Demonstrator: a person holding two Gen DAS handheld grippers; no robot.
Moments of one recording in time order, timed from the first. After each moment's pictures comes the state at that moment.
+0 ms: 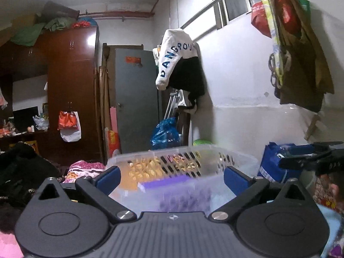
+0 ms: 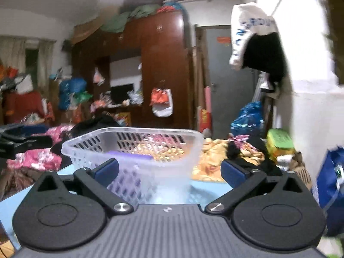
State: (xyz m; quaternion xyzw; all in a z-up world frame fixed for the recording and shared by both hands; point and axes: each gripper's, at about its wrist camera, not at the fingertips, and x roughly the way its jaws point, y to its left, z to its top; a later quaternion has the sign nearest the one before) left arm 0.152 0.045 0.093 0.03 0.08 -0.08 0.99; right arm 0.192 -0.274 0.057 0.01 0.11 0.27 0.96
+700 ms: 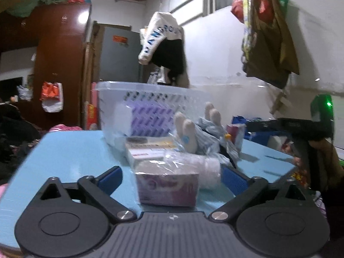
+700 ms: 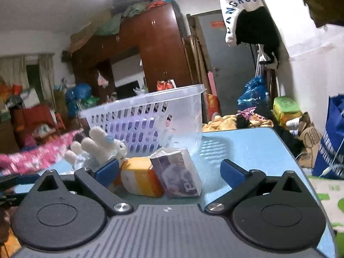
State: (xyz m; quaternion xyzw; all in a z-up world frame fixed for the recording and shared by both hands) left arm 0.055 0.058 -0.027 -0.02 0.12 -0.15 0.98; right arm 0.179 -0.275 0.012 0.05 0.15 0.29 0.94
